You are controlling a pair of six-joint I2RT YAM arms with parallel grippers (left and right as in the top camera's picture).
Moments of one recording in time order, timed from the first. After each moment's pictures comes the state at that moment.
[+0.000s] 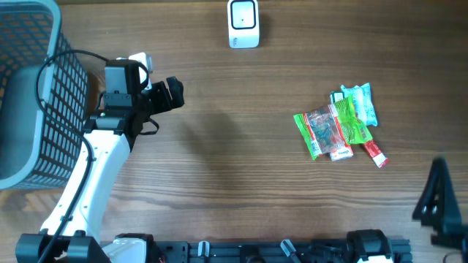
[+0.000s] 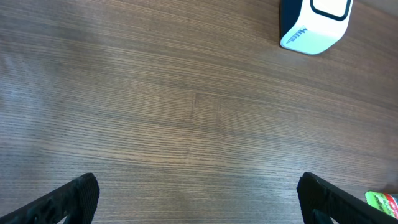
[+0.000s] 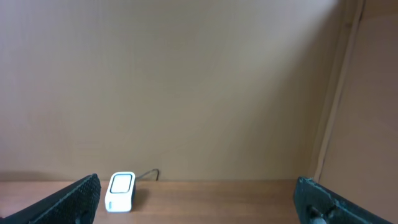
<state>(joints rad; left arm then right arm) -0.06 1.39 0.99 -0.44 0.13 -0.32 0.07 0.41 1.40 -0.88 0.10 -0.03</state>
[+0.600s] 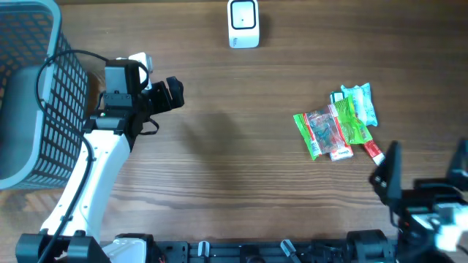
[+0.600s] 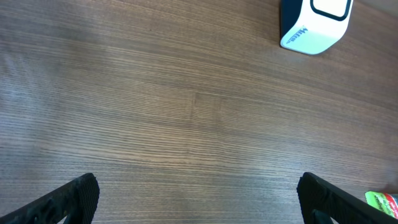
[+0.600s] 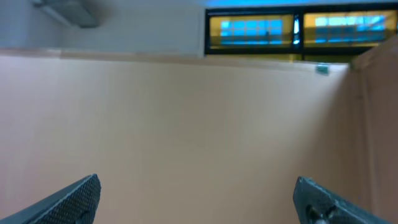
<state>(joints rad) -0.06 1.39 0.99 -0.44 0.13 -0.32 0.07 0.03 0.46 0.14 0.01 -0.05</state>
